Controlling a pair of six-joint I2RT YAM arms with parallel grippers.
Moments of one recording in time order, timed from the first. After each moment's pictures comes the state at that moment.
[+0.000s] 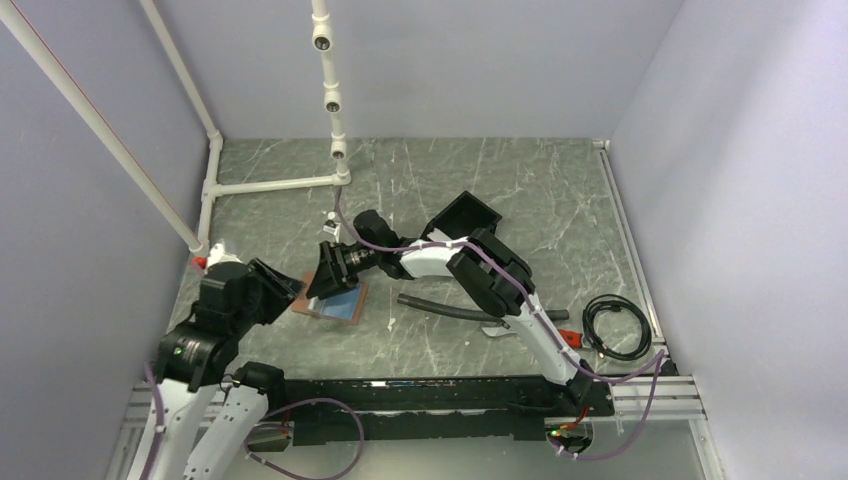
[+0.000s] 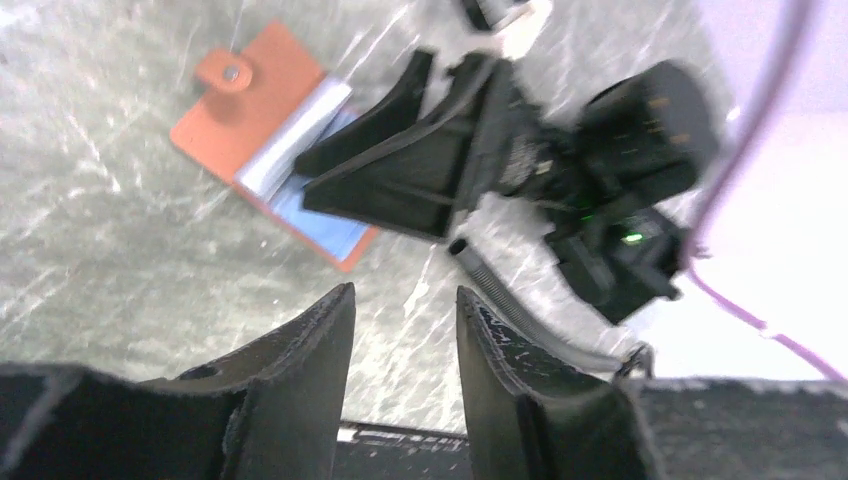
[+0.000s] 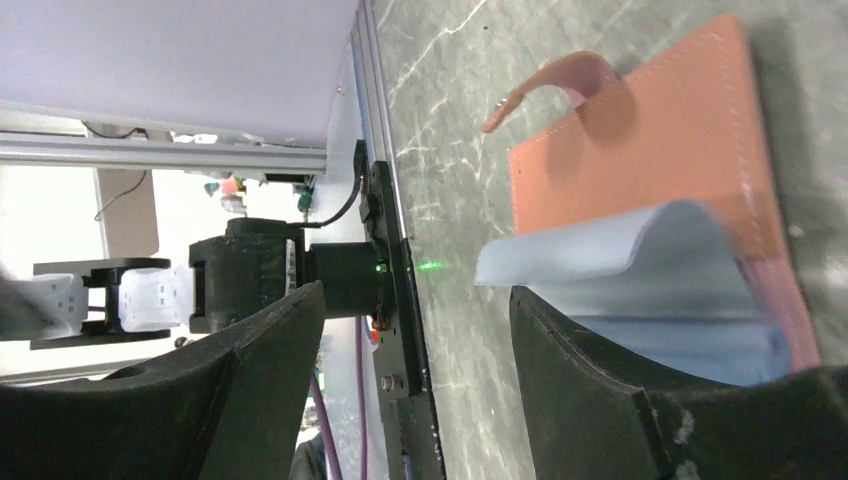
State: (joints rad) left arm -0.25 0.49 0.76 -0.95 -0.05 -0.98; right arm 0.91 2.36 1.54 0.44 -0.90 0.96
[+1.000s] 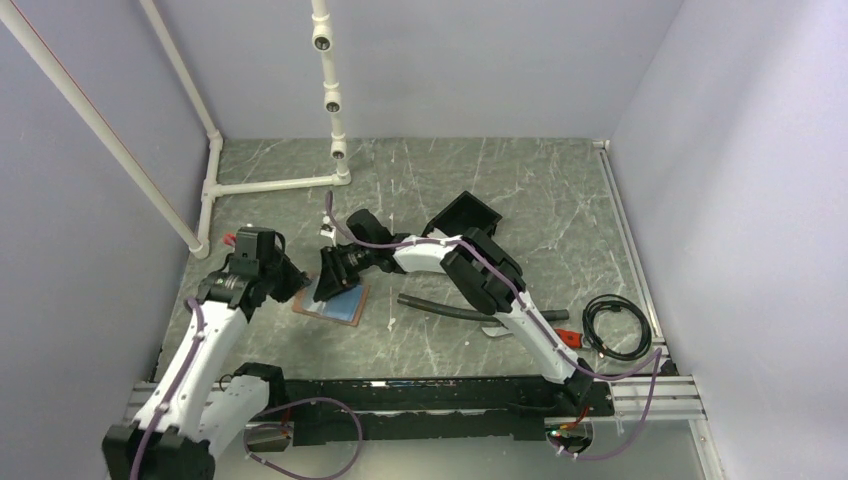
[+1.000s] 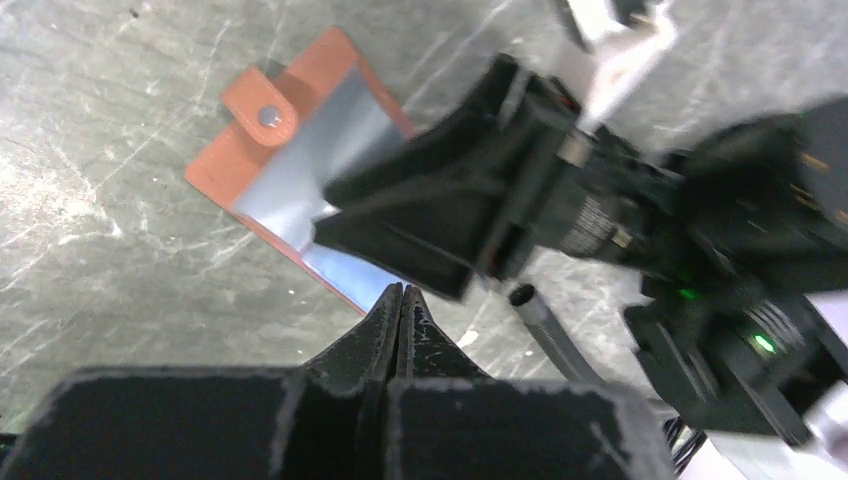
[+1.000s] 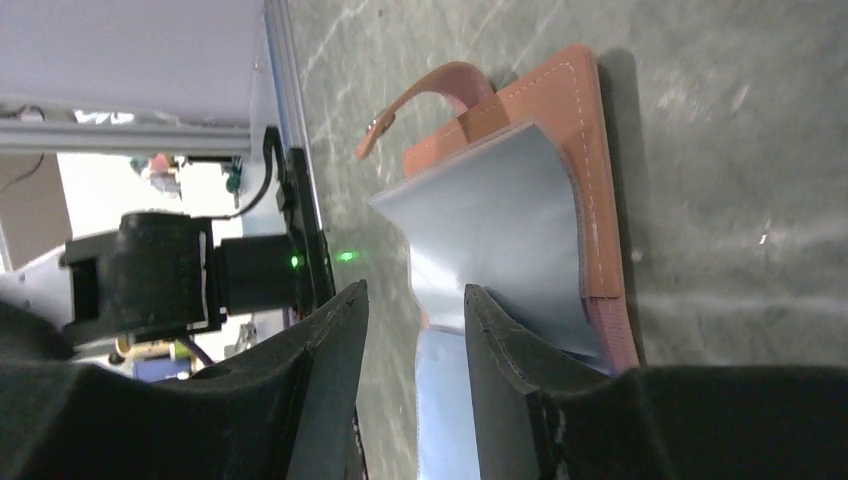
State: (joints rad) left arm -0.18 0.82 0.77 -0.78 -0.02 -0.91; right arm 0.91 2.48 1.73 0.17 -0.87 0.74
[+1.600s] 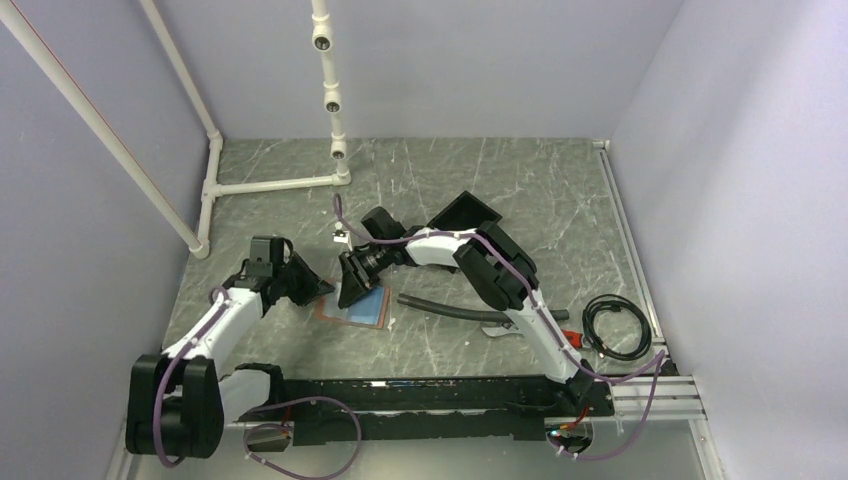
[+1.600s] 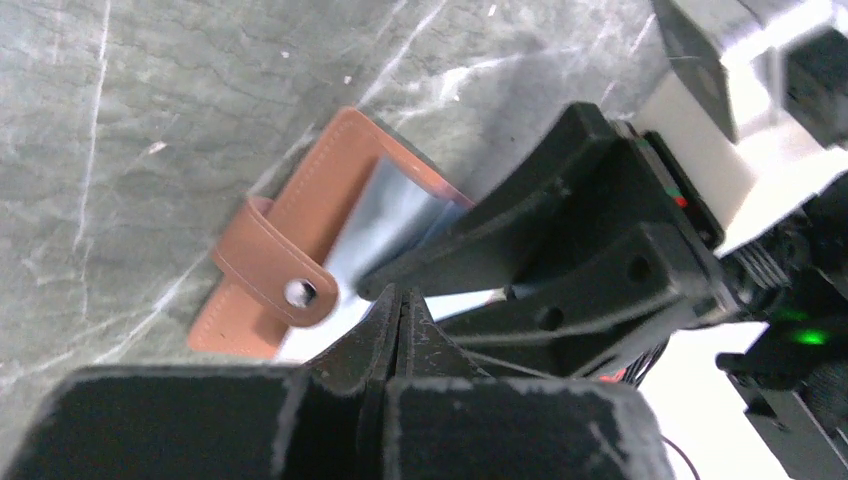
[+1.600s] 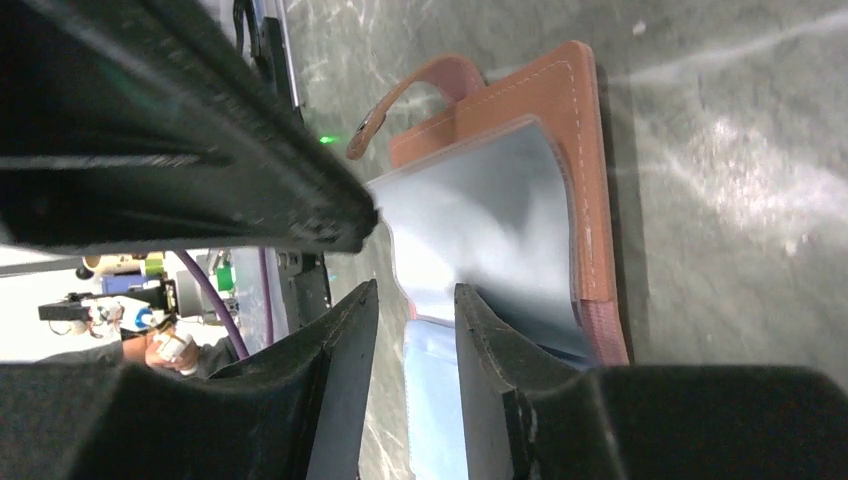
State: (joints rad) left arm -0.08 1.08 0.51 -0.35 0.31 -0.89; right arm 0.85 2.39 1.63 -0.07 -1.00 0.44
